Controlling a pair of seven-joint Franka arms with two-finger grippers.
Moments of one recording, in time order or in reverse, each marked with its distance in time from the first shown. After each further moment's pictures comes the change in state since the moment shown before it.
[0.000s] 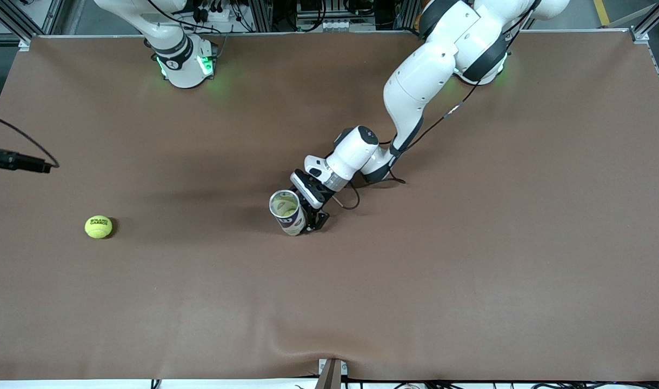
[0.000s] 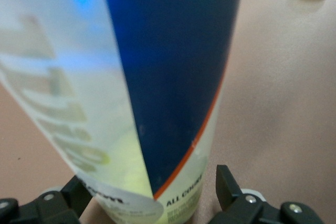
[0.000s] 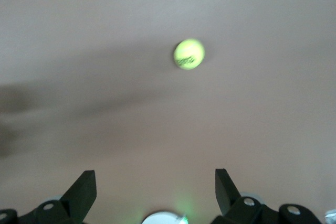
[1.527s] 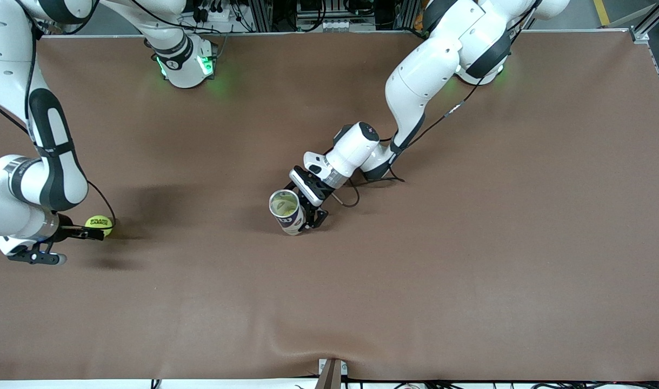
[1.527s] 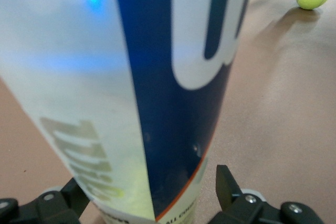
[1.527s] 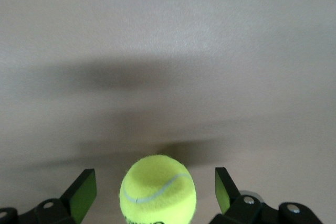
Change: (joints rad) left arm 0.018 -0.037 -0.028 -0.024 0.000 0.006 -0.017; right arm -0.142 0.322 0.012 -0.442 0.049 0.908 -0.147
